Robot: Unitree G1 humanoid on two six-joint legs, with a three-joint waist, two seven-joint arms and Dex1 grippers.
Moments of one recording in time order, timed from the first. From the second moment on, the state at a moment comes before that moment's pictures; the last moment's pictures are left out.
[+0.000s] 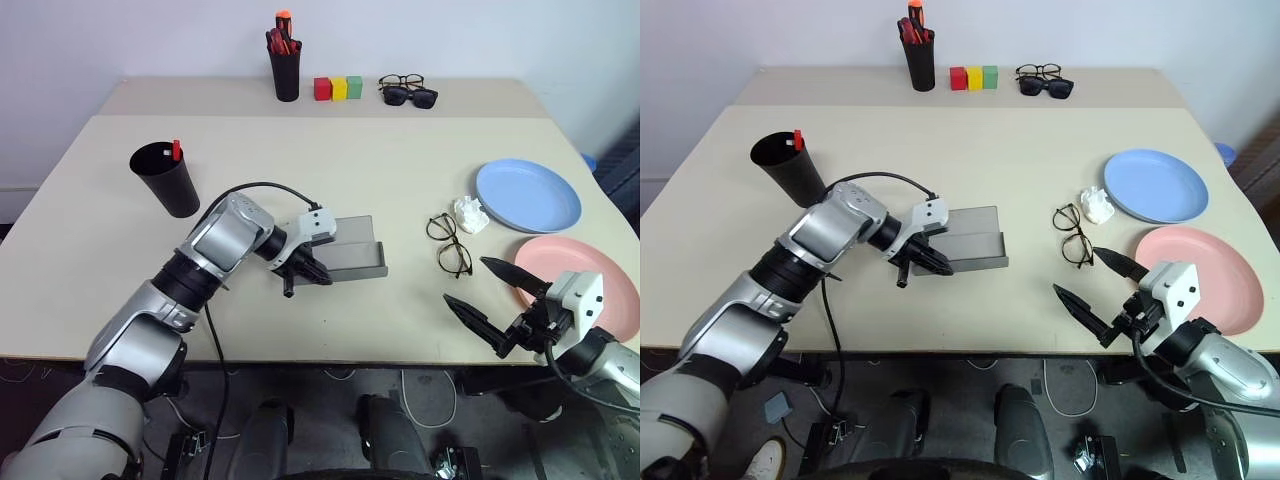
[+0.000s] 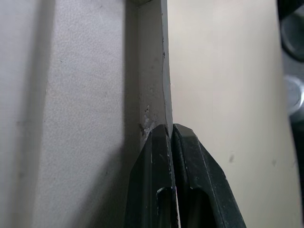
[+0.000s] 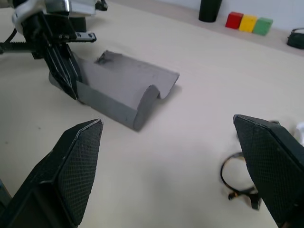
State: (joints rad) left arm -0.94 0.45 -0.53 0.21 -0.09 0.85 -1.34; right arm 0.32 -0.60 -0.41 -0.49 0.56 0.21 0.80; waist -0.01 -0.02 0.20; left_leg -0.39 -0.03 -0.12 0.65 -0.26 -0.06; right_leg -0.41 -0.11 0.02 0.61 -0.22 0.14
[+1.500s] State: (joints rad) left arm -0.95 0.42 -0.49 0.10 -0.12 0.88 -1.25; right arm 0.02 -0.74 -0.32 -0.27 0.53 0.43 0.81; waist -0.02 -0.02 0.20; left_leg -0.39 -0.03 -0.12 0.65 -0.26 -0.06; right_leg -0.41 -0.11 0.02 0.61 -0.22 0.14
